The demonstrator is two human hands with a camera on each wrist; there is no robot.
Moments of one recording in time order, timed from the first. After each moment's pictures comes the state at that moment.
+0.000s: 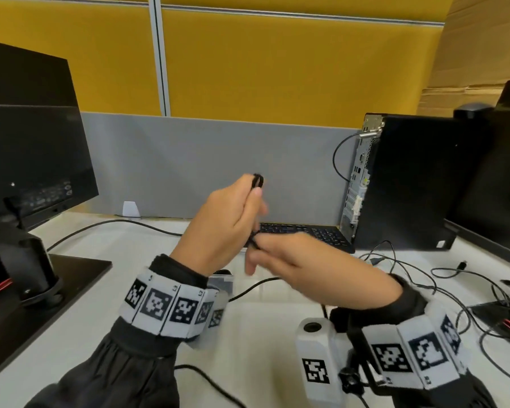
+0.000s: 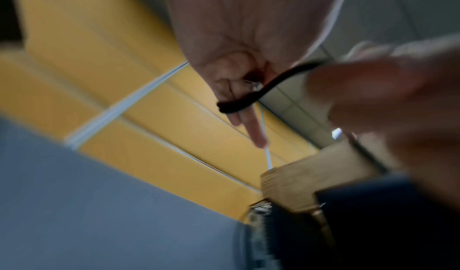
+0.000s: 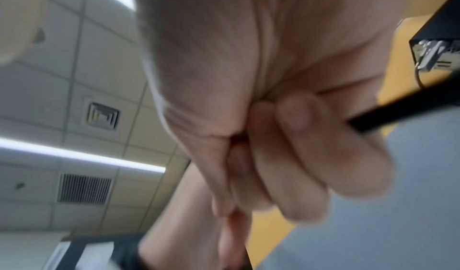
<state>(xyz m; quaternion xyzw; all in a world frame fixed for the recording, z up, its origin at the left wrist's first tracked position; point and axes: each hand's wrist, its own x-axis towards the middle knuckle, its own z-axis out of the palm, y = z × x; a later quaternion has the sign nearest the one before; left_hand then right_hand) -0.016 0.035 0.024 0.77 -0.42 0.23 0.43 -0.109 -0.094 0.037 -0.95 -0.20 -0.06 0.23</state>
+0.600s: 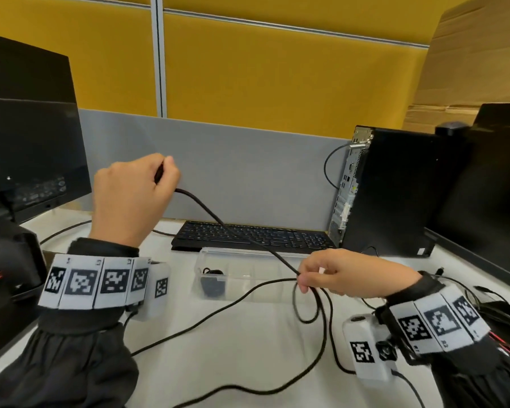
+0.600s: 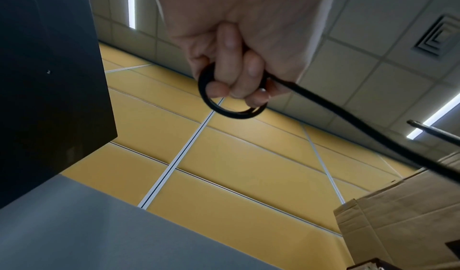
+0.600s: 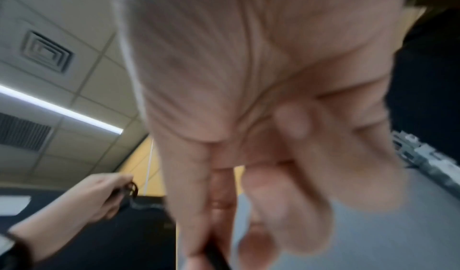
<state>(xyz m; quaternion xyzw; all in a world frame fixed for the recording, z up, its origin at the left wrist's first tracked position) 0.003 0.110 0.049 0.83 -0.20 0.47 0.23 -0.111 -0.161 0.026 -0.98 -0.11 0.09 0.14</state>
